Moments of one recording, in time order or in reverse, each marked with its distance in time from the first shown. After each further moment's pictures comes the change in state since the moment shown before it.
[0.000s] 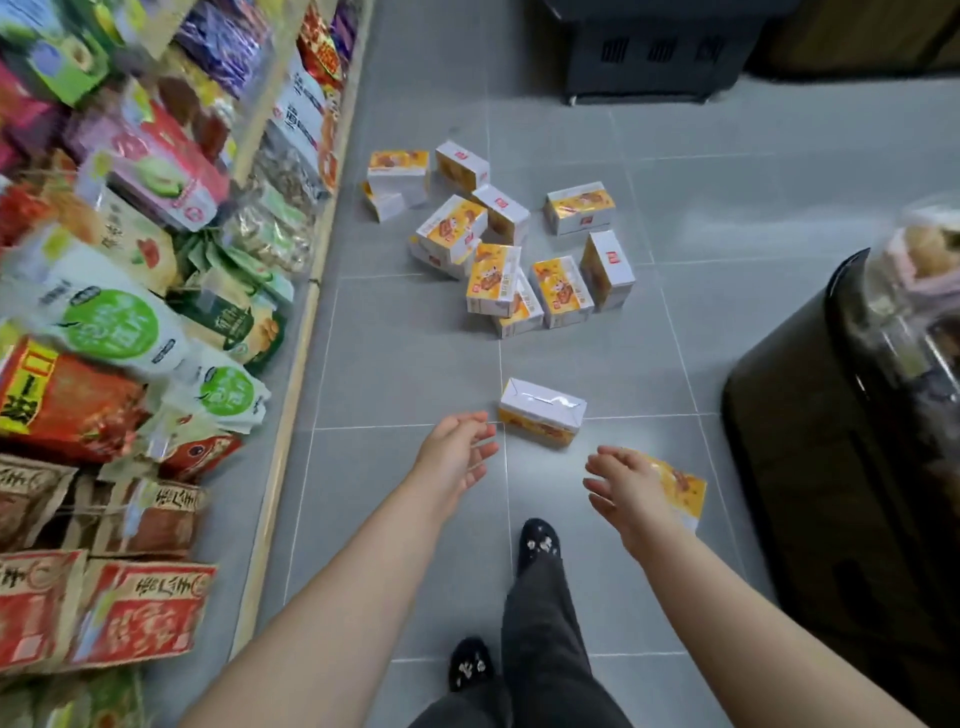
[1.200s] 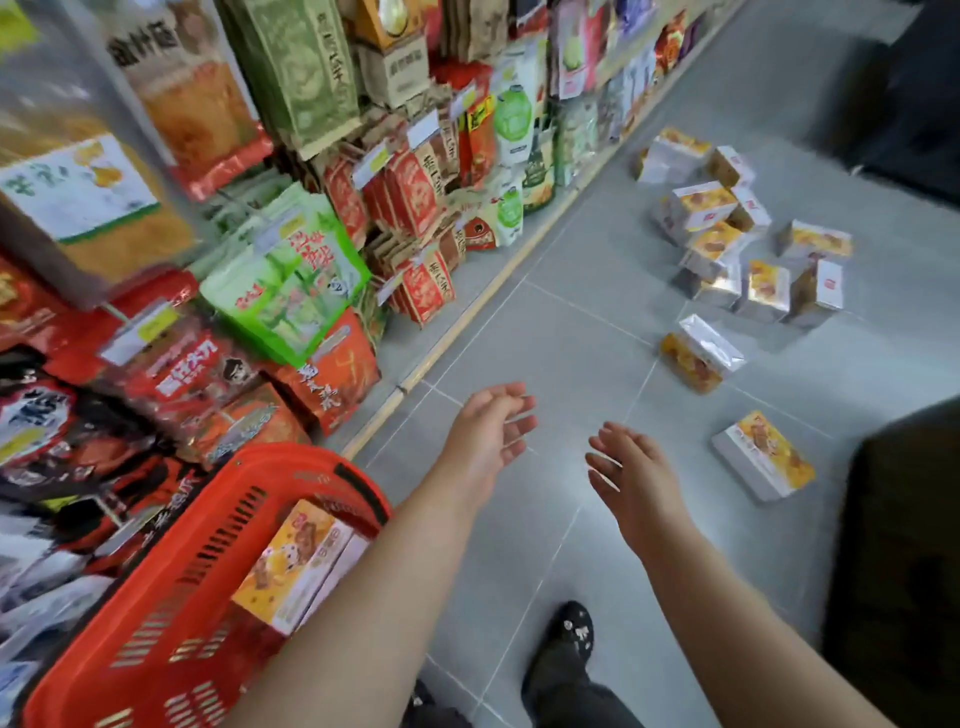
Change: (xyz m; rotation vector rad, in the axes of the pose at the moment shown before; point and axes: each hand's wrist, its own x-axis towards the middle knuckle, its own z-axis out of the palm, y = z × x) left_hand -0.476 -0.384 -0.219 -0.529 0.269 0.232; right_hand -0.452 0.345 -0.064 -0.251 -0.481 -0.080
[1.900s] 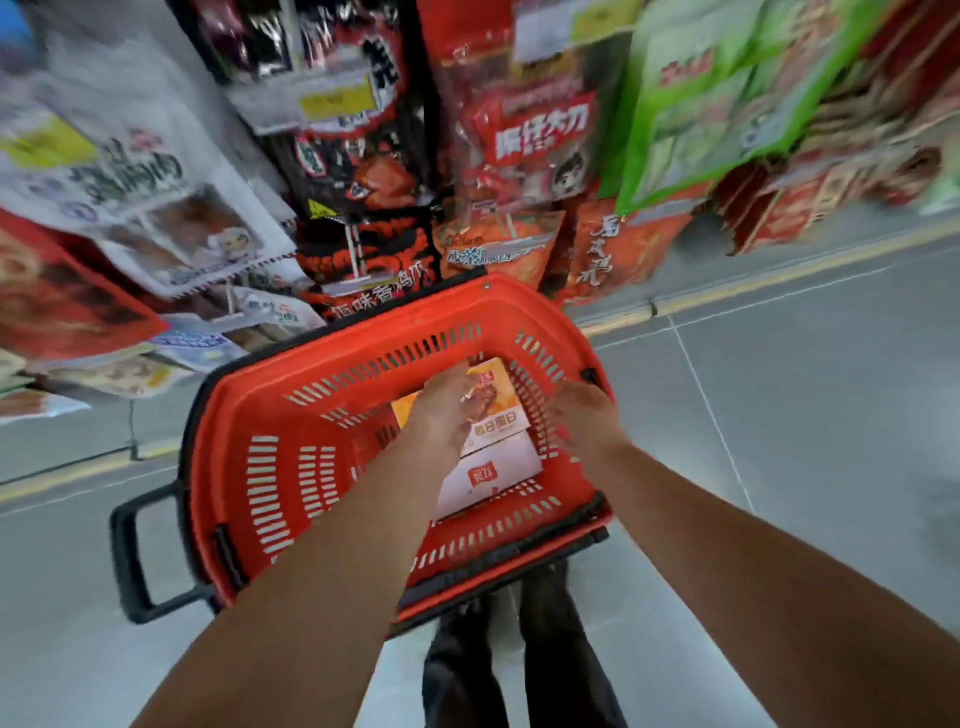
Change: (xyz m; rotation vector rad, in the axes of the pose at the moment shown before) left_hand 0.076 -0.103 -0.380 -0.474 0.690 -0.193; right_hand 0.121 0.309 0.302 -0.994 -0.632 0.120
